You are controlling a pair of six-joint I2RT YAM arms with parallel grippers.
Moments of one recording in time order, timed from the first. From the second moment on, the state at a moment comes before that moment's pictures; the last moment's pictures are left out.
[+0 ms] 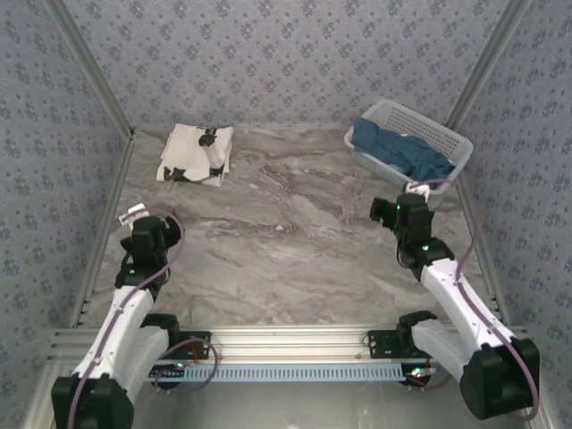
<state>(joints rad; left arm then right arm) -0.05 0.76 0.38 -0.19 -0.40 -0.38 0.22 0.95 0.56 -0.20 0.34 0.30</state>
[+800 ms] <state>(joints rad) 0.08 1.43 0.32 0.71 -0.17 -0.17 -0.01 1.52 0.31 0.79 0.19 0.05</state>
